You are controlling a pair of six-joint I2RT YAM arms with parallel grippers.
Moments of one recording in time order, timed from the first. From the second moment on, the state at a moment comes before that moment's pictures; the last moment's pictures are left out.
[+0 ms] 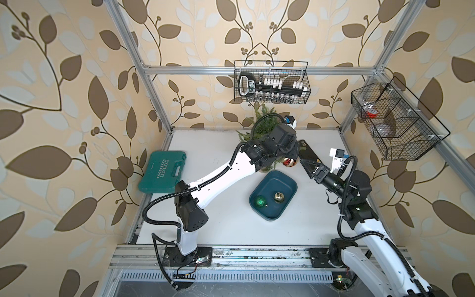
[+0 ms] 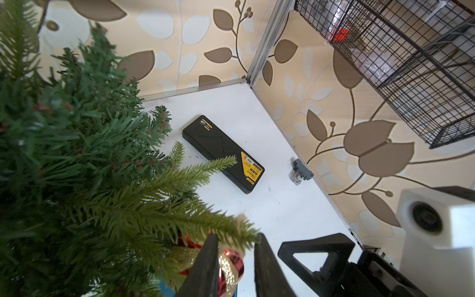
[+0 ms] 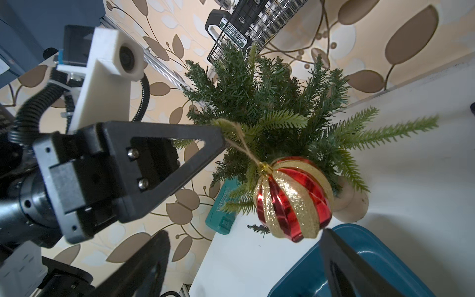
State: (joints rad) left arm -0.92 1.88 2.03 -0.66 -0.14 -0.48; right arm 0.10 0.74 0.53 0.23 -0.56 0.87
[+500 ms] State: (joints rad) left arm -0.92 1.85 1.95 -0.65 -0.09 -0.48; right arm 0.10 0.63 0.53 0.01 -0.50 0.79
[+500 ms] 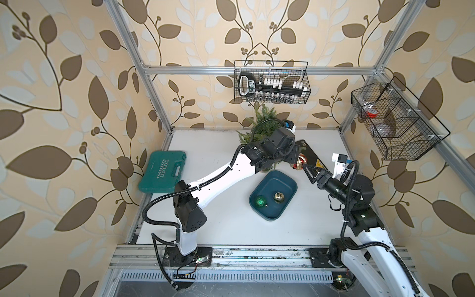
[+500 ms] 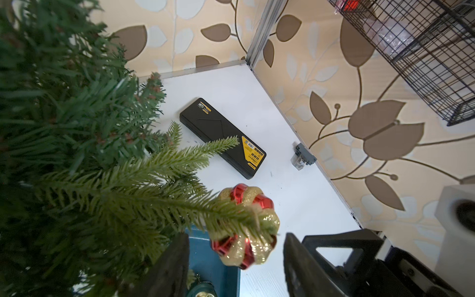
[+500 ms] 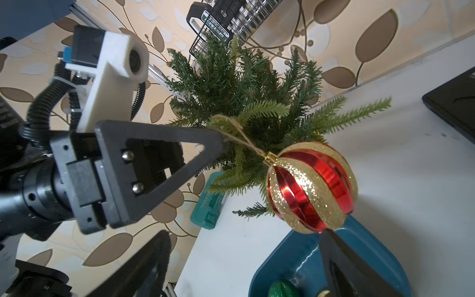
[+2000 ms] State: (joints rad) left arm -0.96 0.95 0.86 -0.54 -0.06 -0.56; right arm 0.85 0.85 0.72 -0.64 -0.05 0.55
